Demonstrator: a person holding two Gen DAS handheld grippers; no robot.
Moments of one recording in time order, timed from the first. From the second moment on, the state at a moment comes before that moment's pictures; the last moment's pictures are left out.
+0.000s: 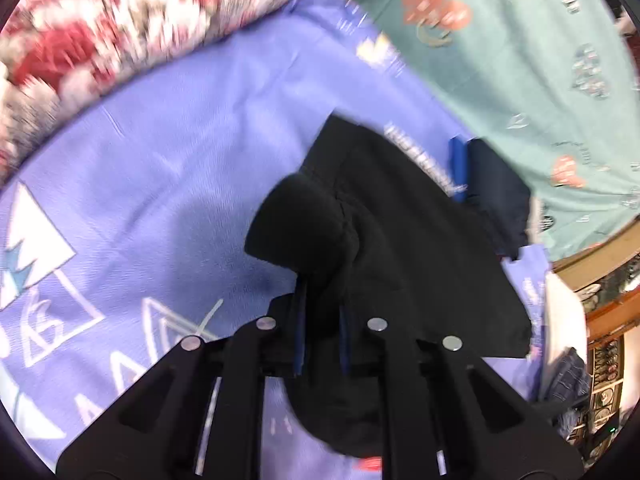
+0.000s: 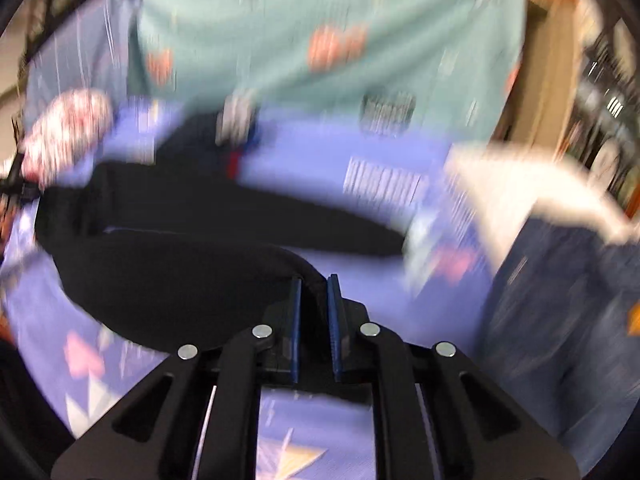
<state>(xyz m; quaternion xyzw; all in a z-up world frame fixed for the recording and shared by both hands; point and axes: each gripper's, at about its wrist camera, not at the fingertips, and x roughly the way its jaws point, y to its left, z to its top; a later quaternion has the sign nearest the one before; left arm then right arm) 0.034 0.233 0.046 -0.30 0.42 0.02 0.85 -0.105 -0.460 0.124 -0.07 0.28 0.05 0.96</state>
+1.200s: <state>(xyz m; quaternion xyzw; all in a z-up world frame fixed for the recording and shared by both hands) -0.013 0.198 -0.011 -0.25 0.48 -0.01 0.84 -0.090 -0.543 -0.010 0.15 0.44 -0.02 0.88</state>
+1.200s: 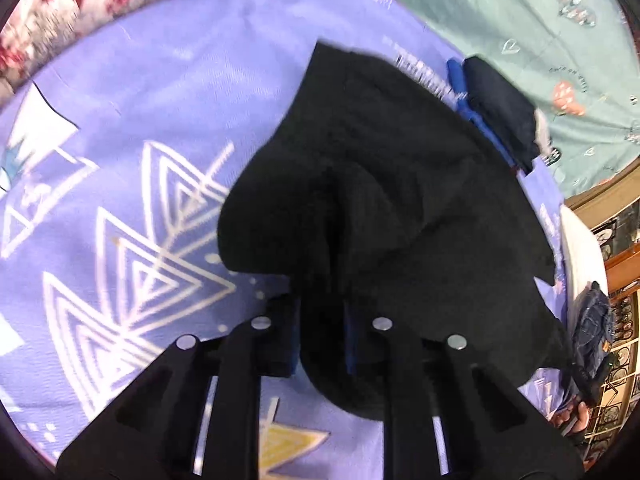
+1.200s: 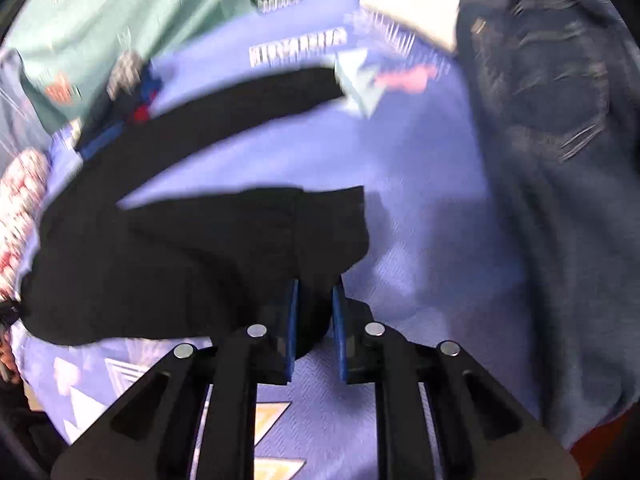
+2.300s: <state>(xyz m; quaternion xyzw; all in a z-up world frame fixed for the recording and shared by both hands) -0.036 0.203 -0.005 -0.28 0.48 0.00 0.84 -0.141 -0.588 -0.002 0.21 0.43 -0.06 0.88</state>
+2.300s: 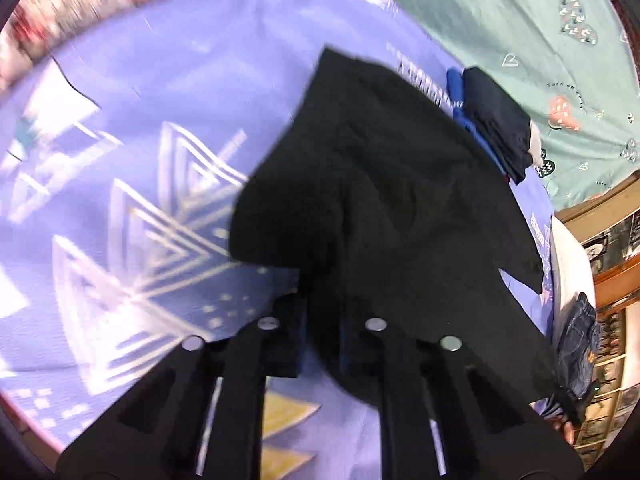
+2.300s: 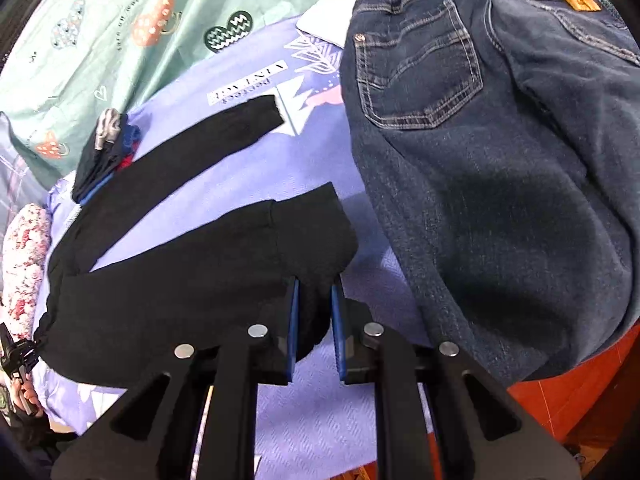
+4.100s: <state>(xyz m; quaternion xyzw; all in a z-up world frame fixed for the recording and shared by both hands) -0.028 0.211 -0.032 -0.38 0.48 -0.04 0.79 -0.154 -0.596 -0.014 0.23 0.43 -0.06 0.87</state>
